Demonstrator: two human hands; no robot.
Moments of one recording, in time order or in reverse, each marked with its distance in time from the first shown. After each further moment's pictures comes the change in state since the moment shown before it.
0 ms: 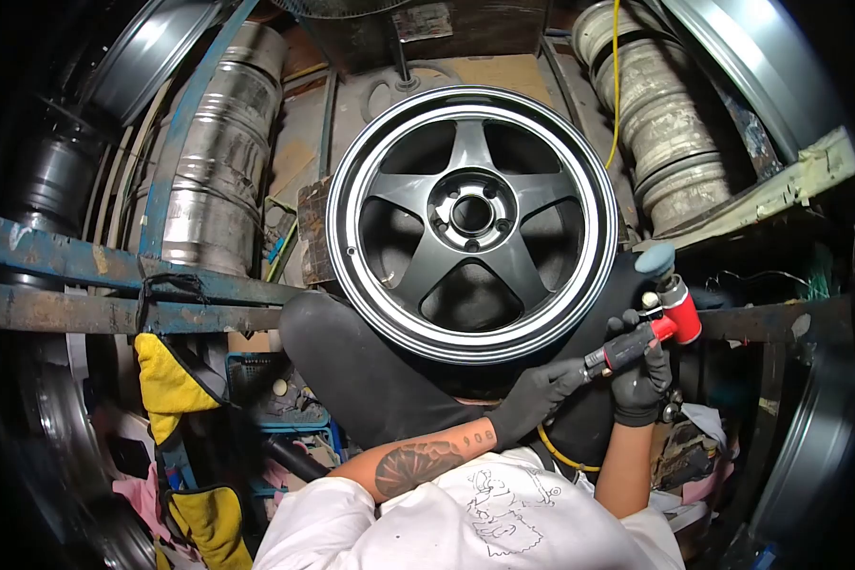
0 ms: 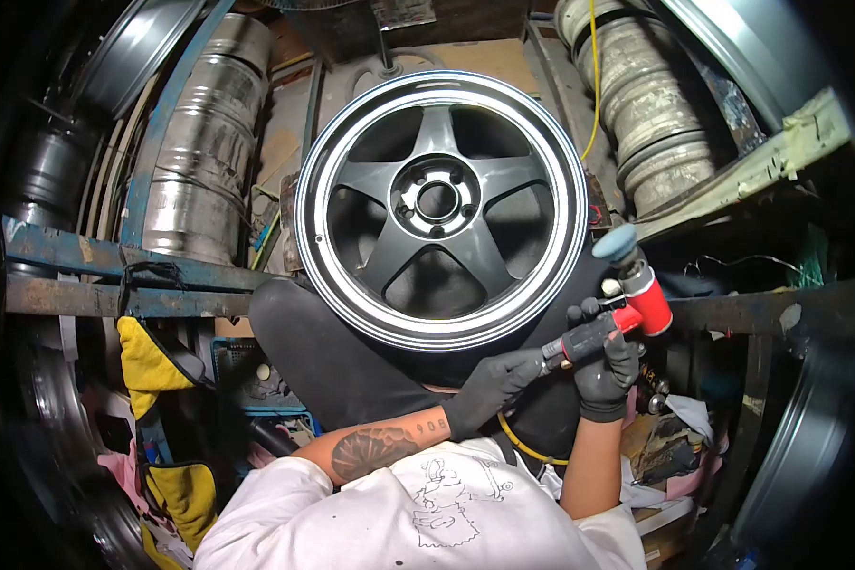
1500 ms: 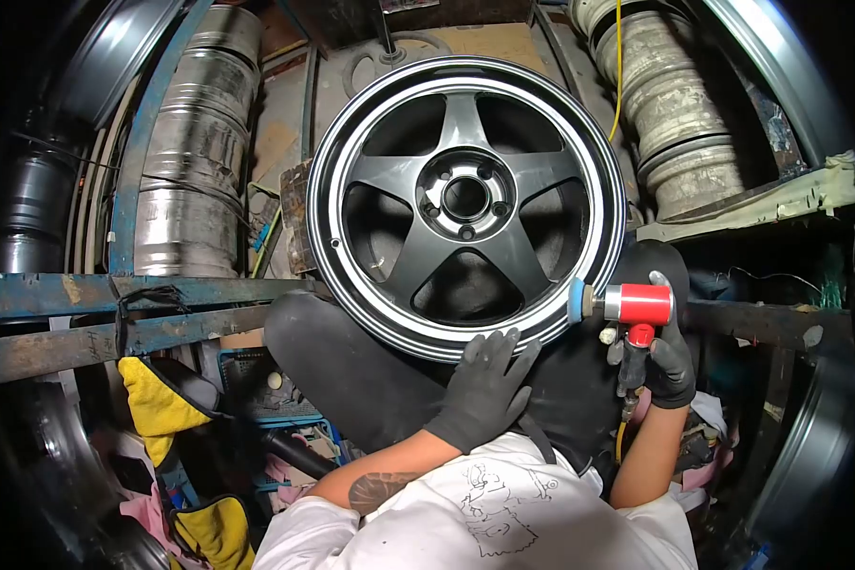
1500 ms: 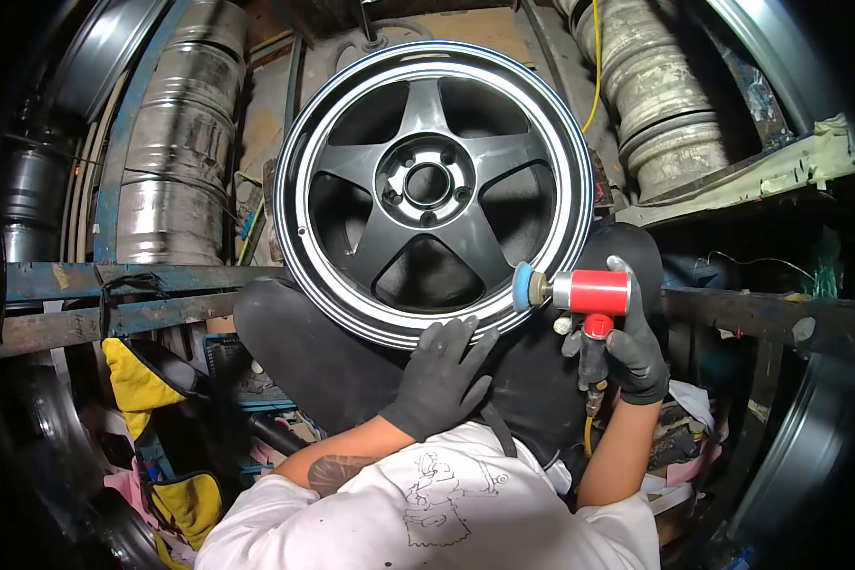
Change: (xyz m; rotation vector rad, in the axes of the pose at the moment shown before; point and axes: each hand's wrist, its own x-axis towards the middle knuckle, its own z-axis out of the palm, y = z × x) left_hand -0.034 0.014 -0.056 1.475 0.196 0.423; right_hand 0.031 -0.045 0.037 -0.472 -0.074 0.336
